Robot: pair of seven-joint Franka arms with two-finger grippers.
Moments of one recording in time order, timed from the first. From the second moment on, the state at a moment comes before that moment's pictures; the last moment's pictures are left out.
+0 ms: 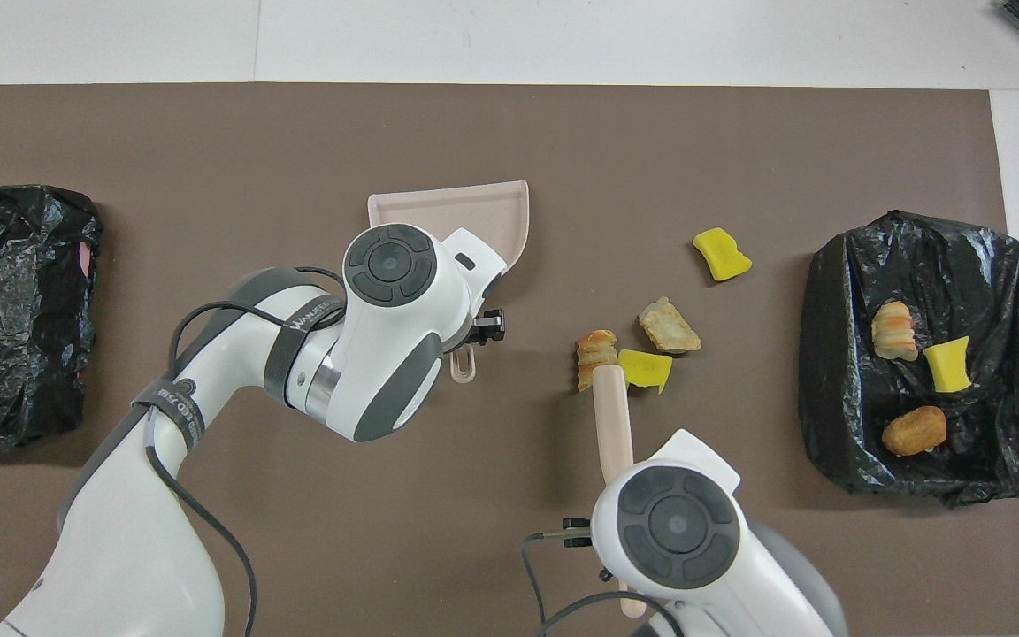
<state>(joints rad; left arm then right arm) -0.44 0.36 -0.19 -1.77 -0.02 2.14 -0.61 0.58 -0.22 0.05 -2.24 0.05 1.81 0.60</state>
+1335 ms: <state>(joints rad) -0.41 0.27 -0.16 -1.76 0.03 1.97 -0.32 0.20 -0.26 0.04 -2.17 0.01 1.73 0.09</state>
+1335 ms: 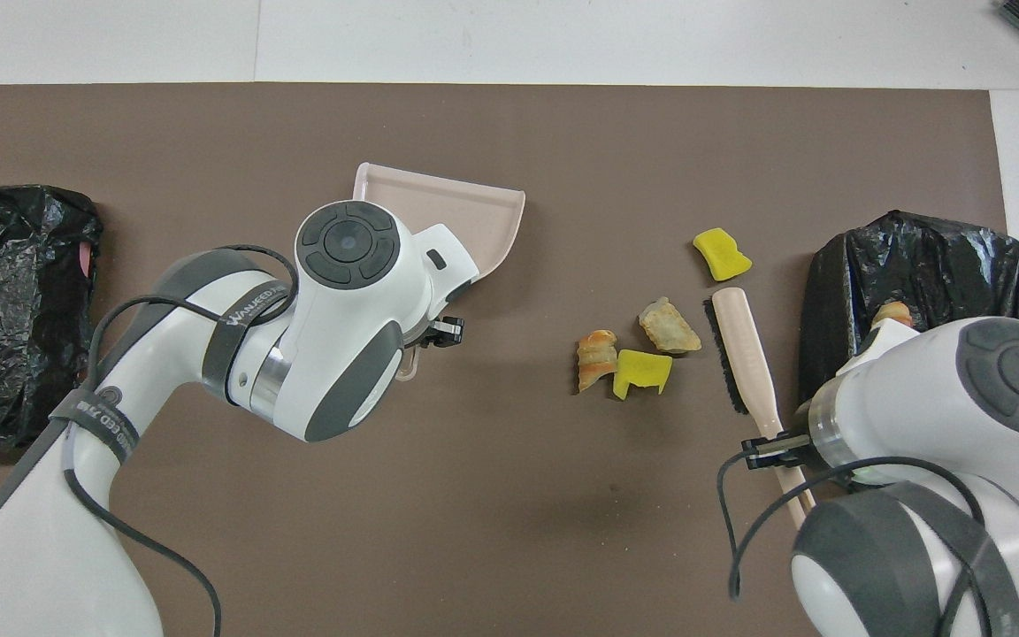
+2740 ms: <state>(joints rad) -0.31 0.13 -0.16 -1.76 0.05 1.70 0.49 0.13 0.12 0.04 -1.99 -0.33 2.07 0.12</state>
